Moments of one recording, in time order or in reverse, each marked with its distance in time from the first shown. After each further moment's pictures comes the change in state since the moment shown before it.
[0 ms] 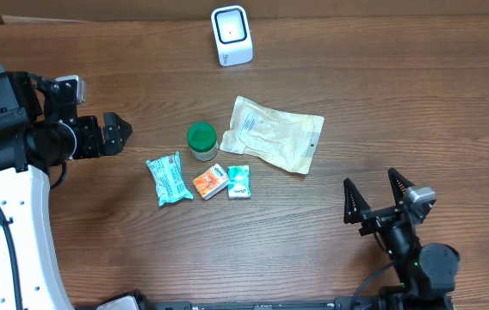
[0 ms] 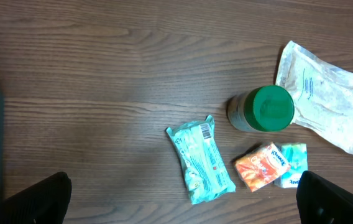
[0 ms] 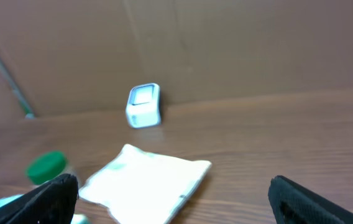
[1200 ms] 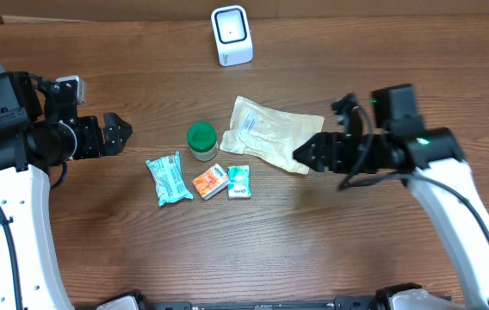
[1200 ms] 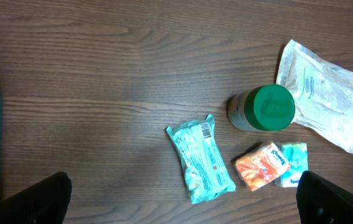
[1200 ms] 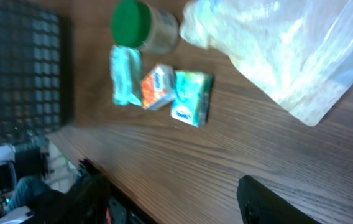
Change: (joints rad) left arm 0.000 0.003 -0.002 0.000 0.000 0.000; right arm 0.194 1.377 1.042 -0.806 -0.383 0.009
